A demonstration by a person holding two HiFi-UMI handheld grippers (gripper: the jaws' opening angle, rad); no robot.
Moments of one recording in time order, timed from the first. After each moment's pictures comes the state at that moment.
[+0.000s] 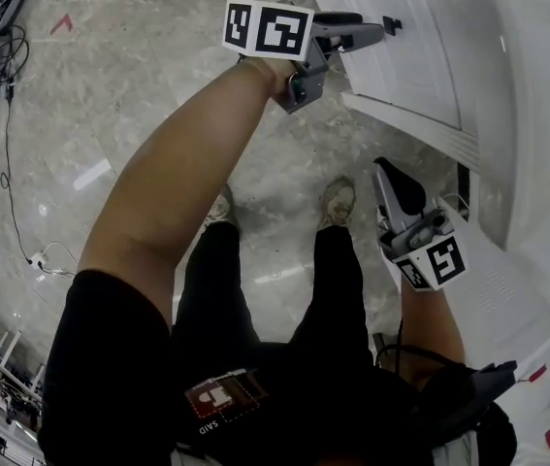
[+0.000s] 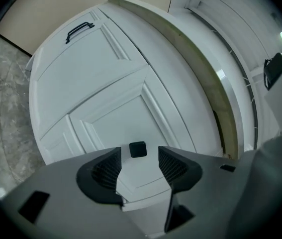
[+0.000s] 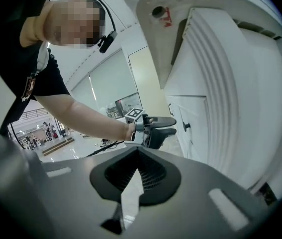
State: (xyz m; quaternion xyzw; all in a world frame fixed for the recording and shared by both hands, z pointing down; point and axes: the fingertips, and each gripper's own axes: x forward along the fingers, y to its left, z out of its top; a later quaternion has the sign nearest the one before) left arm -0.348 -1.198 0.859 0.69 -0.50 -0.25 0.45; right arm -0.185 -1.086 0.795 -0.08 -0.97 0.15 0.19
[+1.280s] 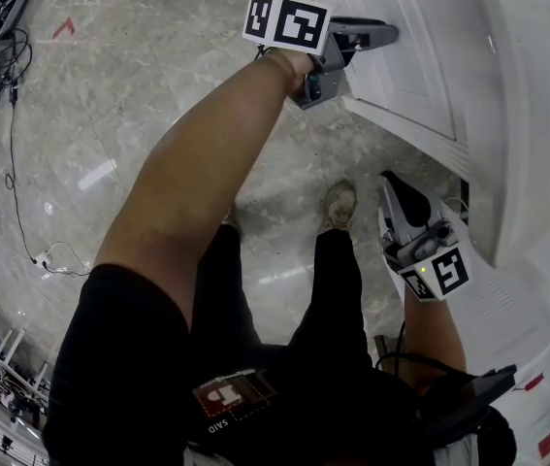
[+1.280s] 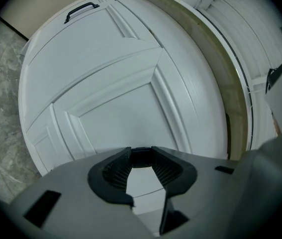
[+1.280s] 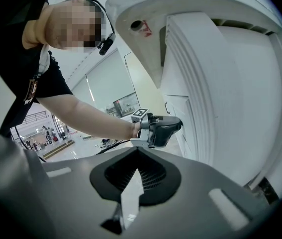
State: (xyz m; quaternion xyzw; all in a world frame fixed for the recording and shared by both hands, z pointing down) left arm -0.335 -1.237 0.864 0.70 -0.45 -0.27 0.48; right arm -0.172 -1.103 0.795 -0.07 -0.96 0.17 0.19
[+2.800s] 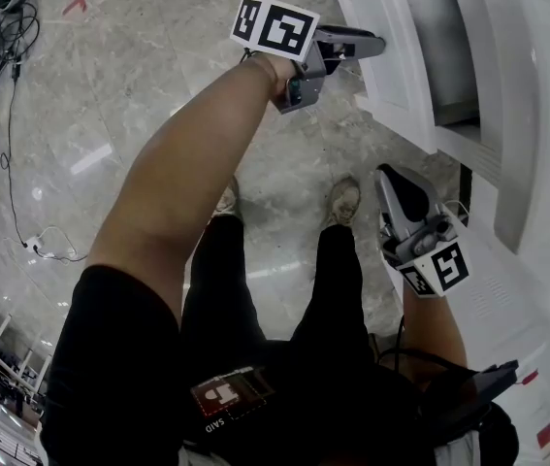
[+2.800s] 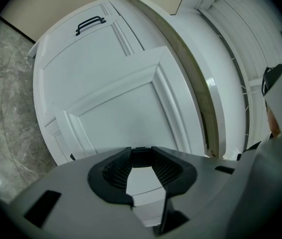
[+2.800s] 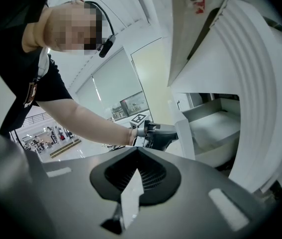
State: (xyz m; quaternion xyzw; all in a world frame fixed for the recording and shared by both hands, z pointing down) left arm -0.352 -1.152 0.872 0.70 -0.44 -0.26 0.49; right arm -0.206 -1.049 0.785 -0.11 -0.96 0.17 0.19
